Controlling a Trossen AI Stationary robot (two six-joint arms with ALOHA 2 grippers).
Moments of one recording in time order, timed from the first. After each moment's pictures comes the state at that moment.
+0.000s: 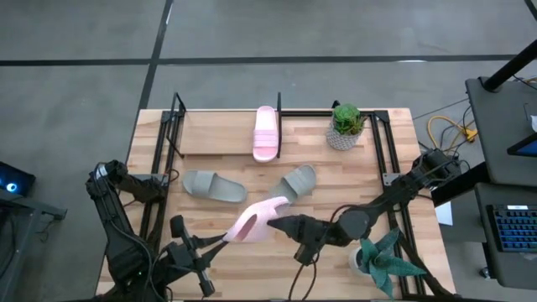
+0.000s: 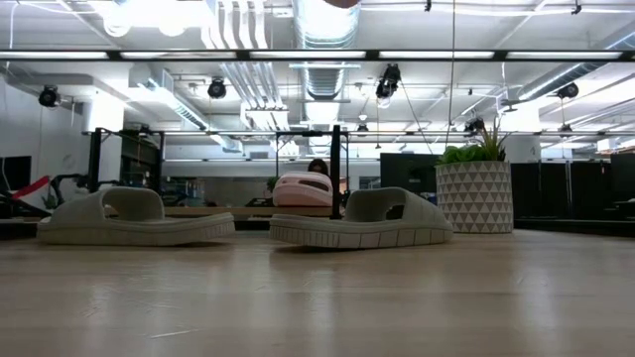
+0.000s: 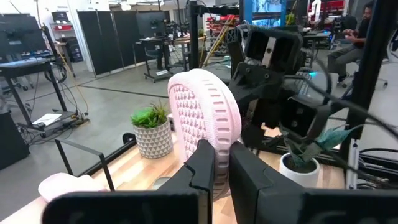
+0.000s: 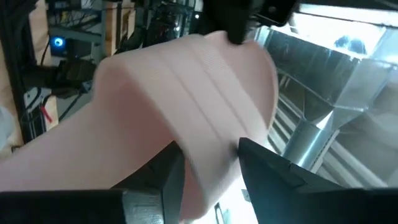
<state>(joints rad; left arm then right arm) -0.98 1.68 1.77 -0.93 -1.46 -0.86 0.57 1.69 1.15 0.79 0.67 -1.90</state>
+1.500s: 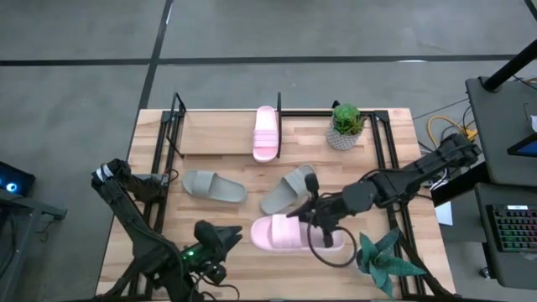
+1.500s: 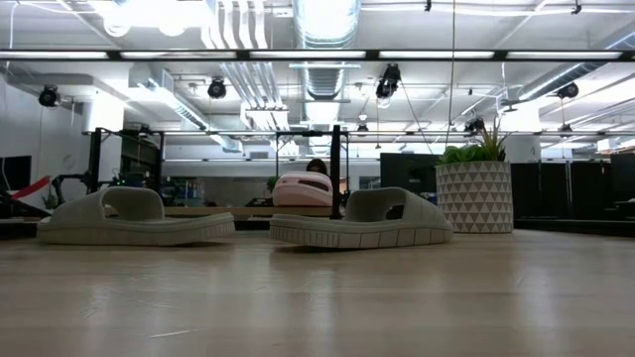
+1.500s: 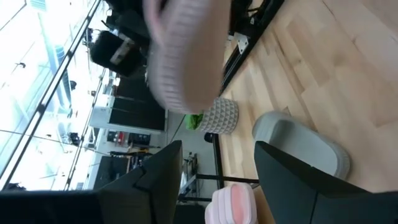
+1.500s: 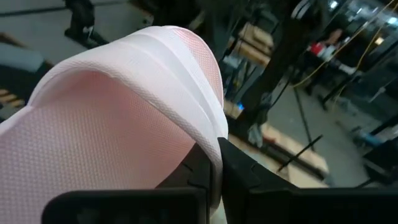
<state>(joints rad) -0.89 1.69 1.59 -0.92 -1.29 0.19 0.44 1.36 1.17 -0.10 0.24 -0.38</state>
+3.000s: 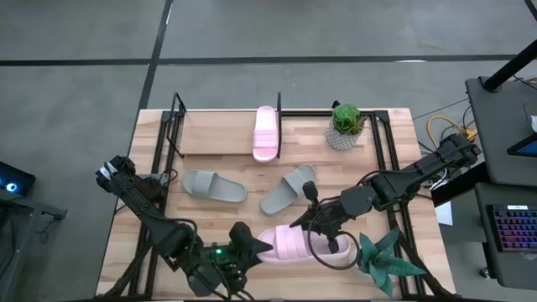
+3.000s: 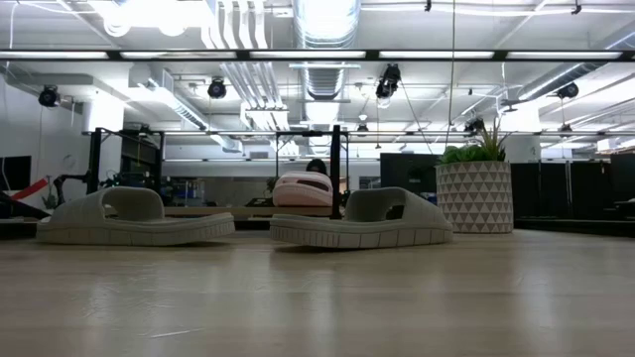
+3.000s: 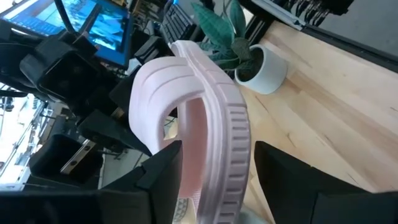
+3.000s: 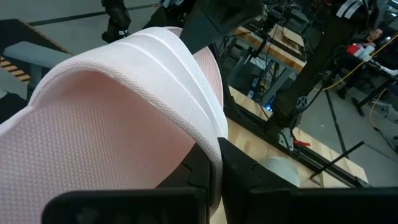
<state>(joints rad) -0.74 1.68 1.60 -0.39 -0.80 0.64 0.46 1.37 1.17 -0.12 0.14 -0.35</state>
